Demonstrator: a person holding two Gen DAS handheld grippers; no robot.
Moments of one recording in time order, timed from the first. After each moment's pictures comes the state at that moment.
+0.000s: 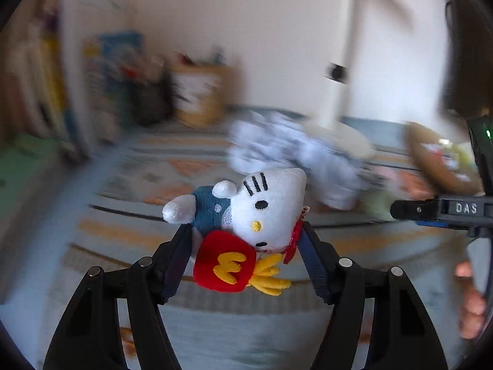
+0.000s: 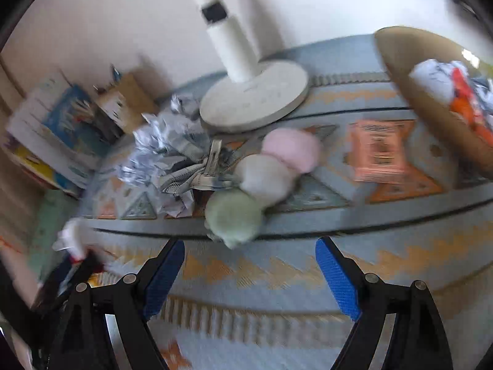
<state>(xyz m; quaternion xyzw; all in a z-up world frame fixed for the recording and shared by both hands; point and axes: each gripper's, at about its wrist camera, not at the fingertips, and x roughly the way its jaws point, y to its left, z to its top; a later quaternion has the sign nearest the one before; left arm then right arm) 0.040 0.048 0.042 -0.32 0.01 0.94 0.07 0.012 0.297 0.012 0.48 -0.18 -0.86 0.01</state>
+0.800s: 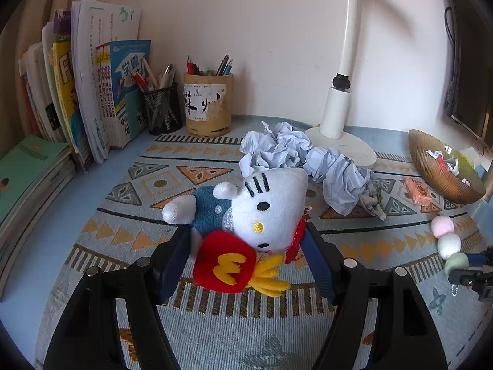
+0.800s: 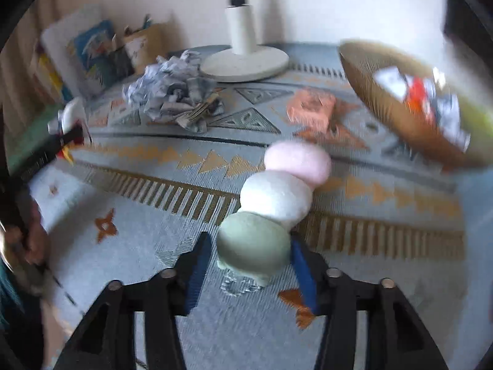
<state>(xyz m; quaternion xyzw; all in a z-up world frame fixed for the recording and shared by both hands) 0.041 0.043 0.043 -0.31 0.00 0.95 0.08 0.129 0.337 0.007 0.49 -0.05 -0.87 0.03</state>
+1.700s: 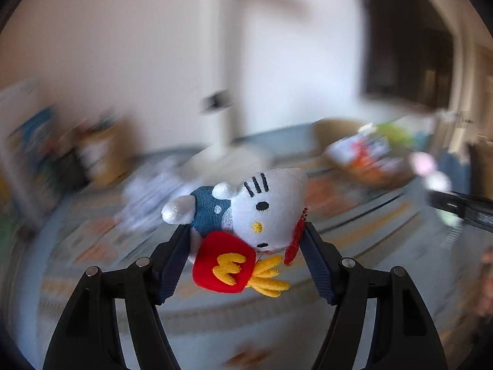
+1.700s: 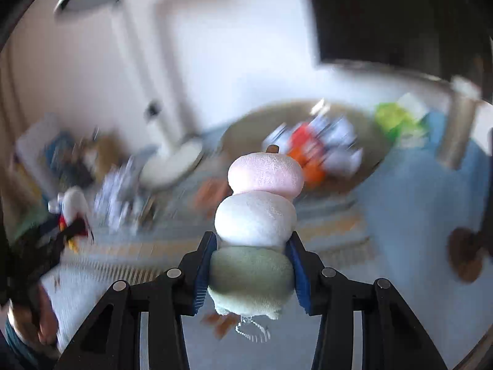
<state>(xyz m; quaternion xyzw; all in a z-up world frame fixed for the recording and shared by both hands) 0.064 0.191 0.109 -0.29 0.07 0.92 0.26 0.187 0.433 0.094 0.33 -0.14 -0.93 -0.11</state>
